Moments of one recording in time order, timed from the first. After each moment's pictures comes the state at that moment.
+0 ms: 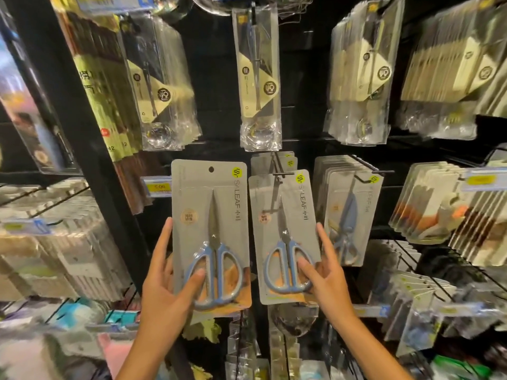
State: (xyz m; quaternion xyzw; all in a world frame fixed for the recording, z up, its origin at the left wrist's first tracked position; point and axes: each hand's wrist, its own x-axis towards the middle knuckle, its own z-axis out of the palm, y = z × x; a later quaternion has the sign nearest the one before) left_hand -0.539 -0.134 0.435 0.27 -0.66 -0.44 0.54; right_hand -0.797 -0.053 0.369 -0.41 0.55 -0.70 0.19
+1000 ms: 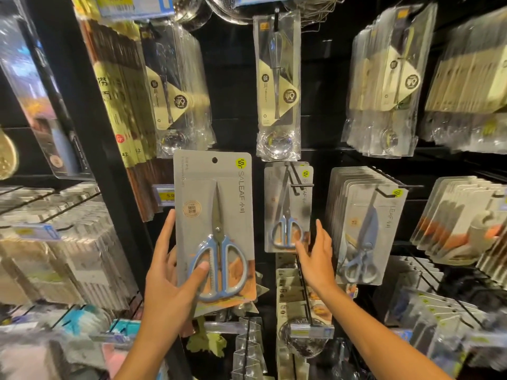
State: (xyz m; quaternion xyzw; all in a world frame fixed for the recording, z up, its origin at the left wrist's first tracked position) left_hand -0.541 -0.163 0.449 0.24 -0.67 -0.43 0.56; right_hand -0.844 -0.168 0.347 -0.41 0.74 -0.53 0.07
